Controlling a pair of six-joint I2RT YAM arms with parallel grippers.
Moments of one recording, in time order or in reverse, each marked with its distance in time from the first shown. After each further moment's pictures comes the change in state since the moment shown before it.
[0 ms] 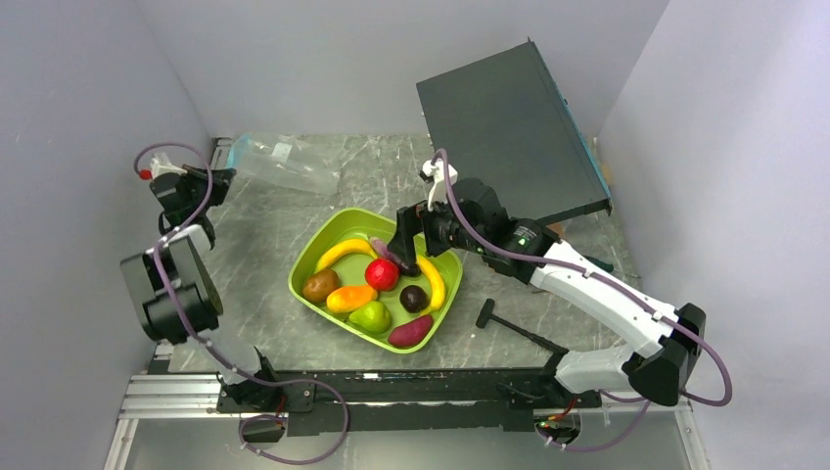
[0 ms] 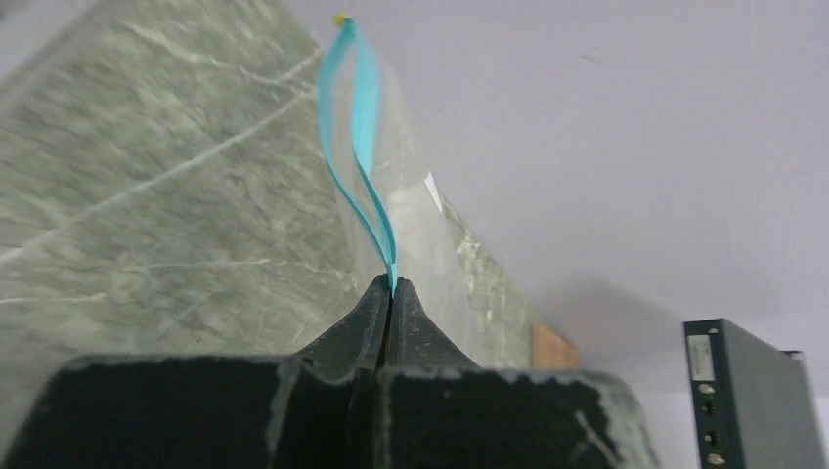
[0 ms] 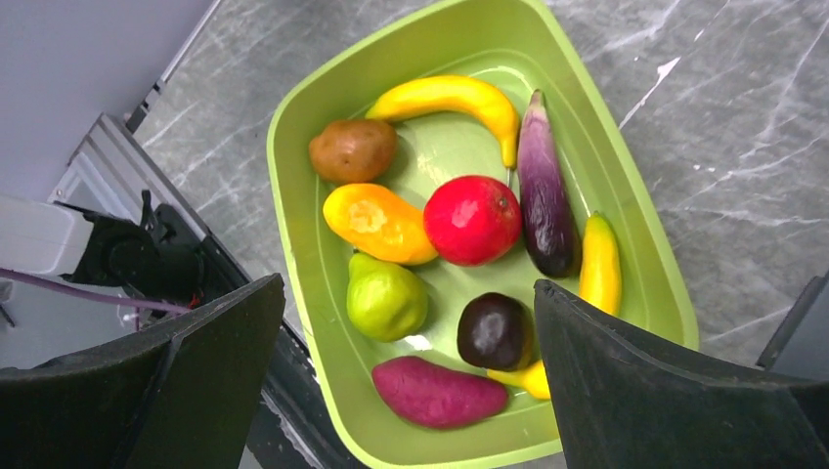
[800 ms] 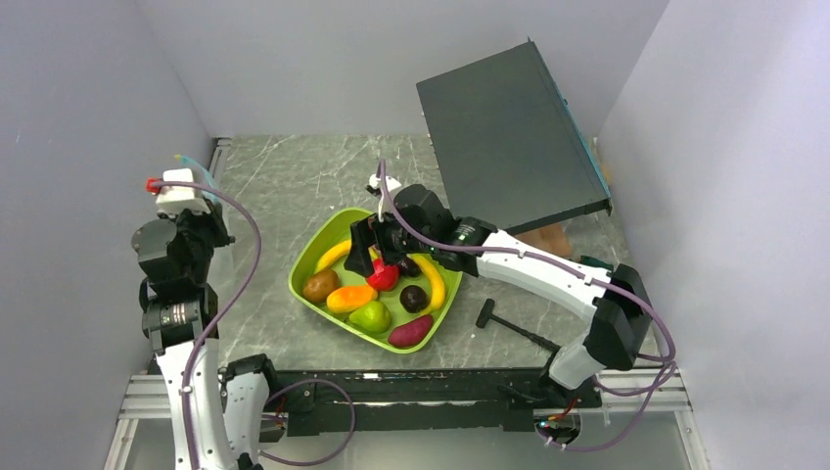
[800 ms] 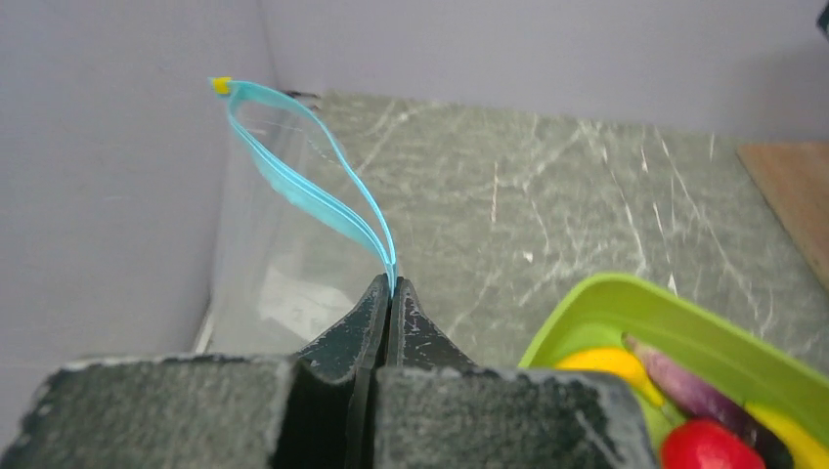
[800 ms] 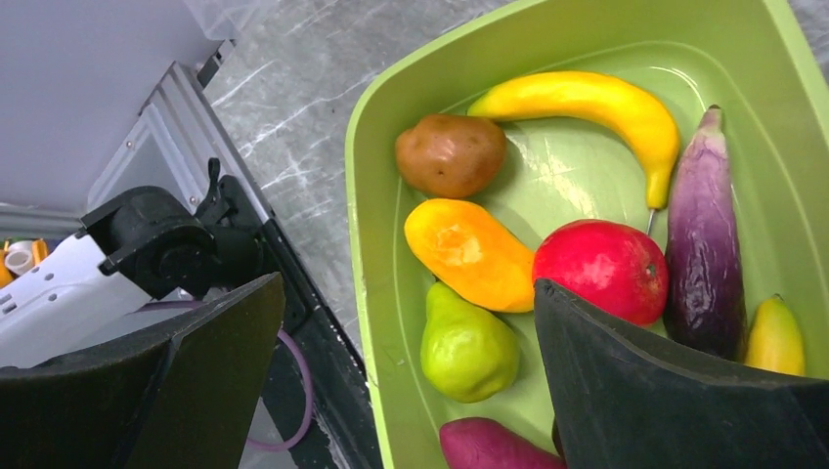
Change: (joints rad) left arm -0.165 -1.072 0.026 -0.985 -0.283 0.895; right arm 0.079 0.264 0.047 0.178 -0.150 0.055
